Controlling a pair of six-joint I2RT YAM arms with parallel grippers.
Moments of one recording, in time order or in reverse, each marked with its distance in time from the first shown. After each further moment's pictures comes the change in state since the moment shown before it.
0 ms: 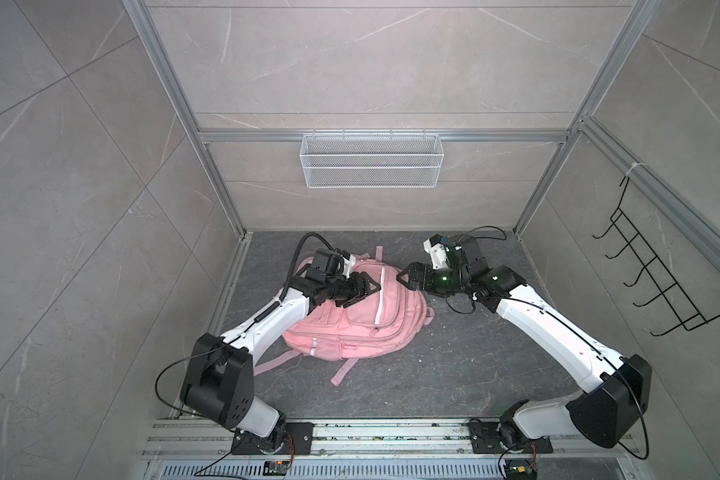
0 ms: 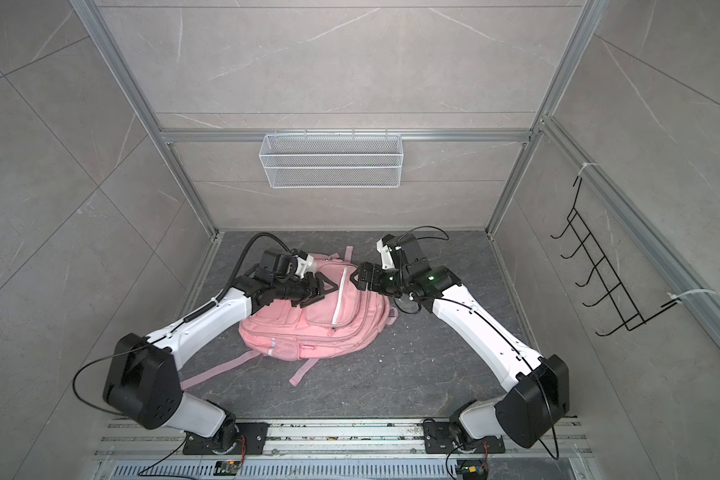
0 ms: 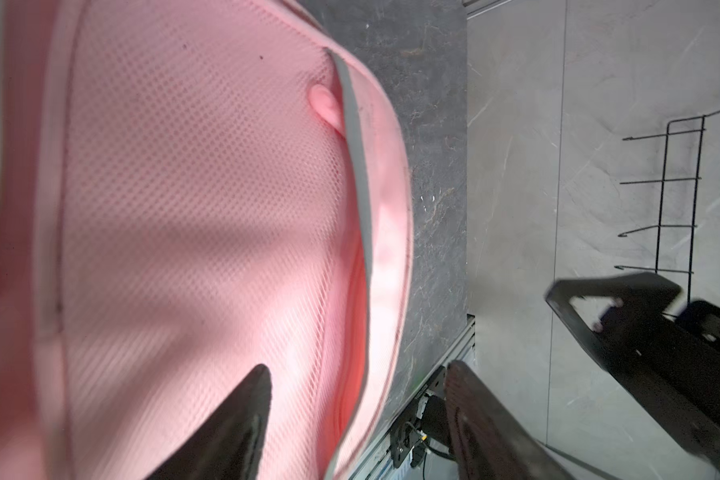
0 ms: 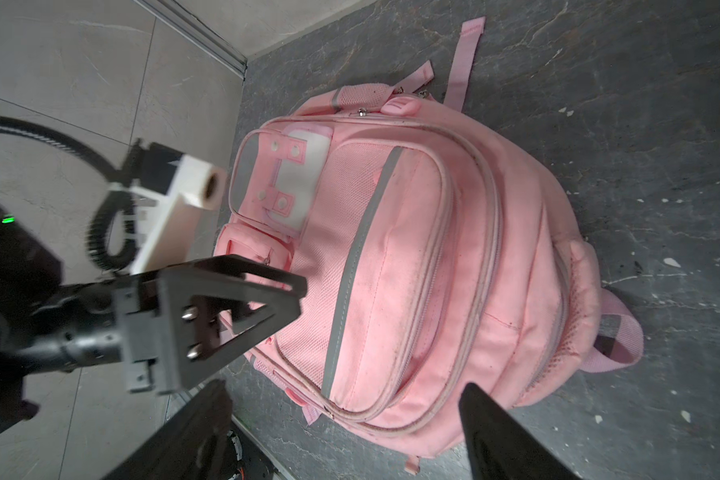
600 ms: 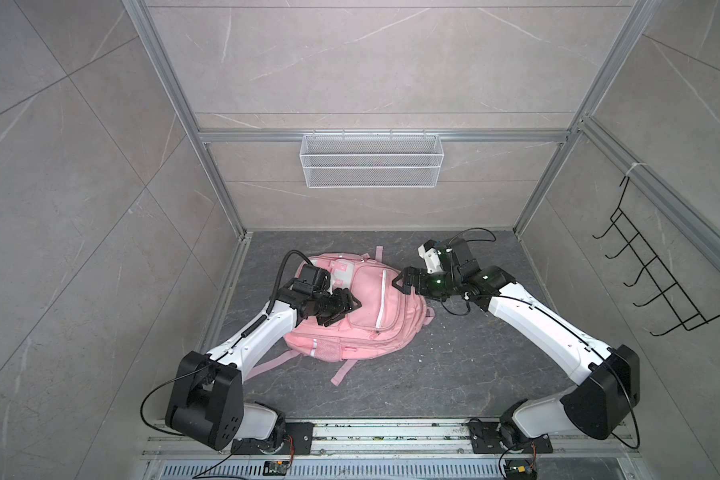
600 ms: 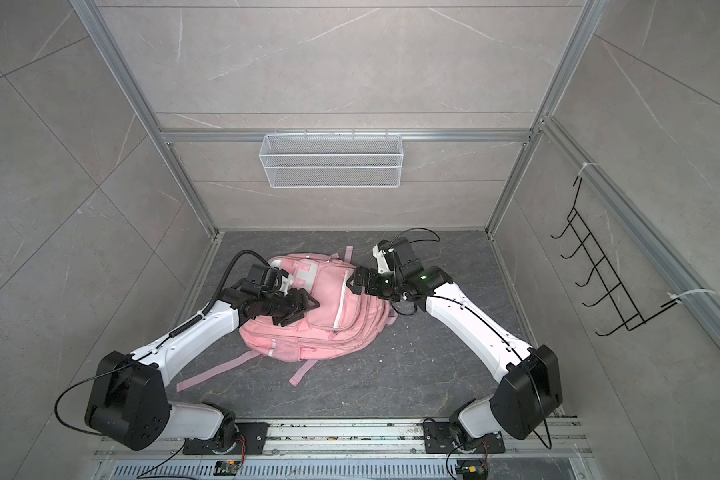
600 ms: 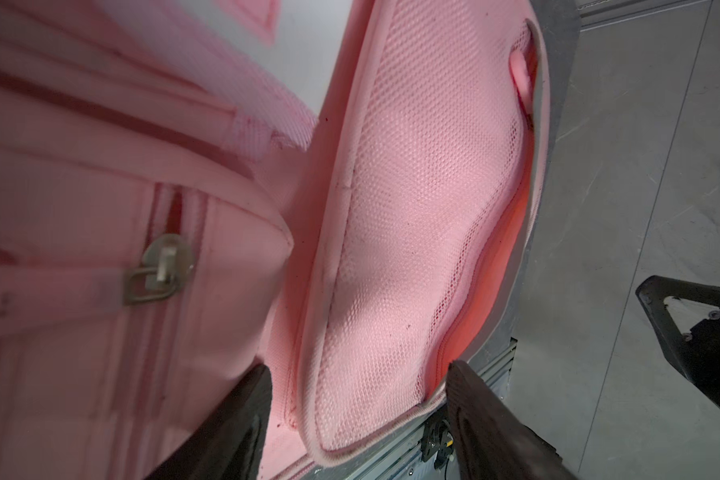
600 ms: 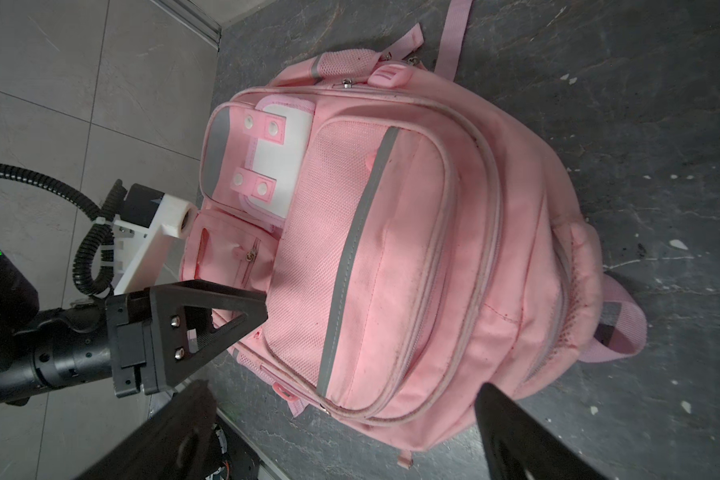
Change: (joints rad) left arm 0.063 -0.035 -0.144 -0.101 -0.085 -0.007; right arm 0.015 0.037 -0.024 -0.007 0.008 -0.009
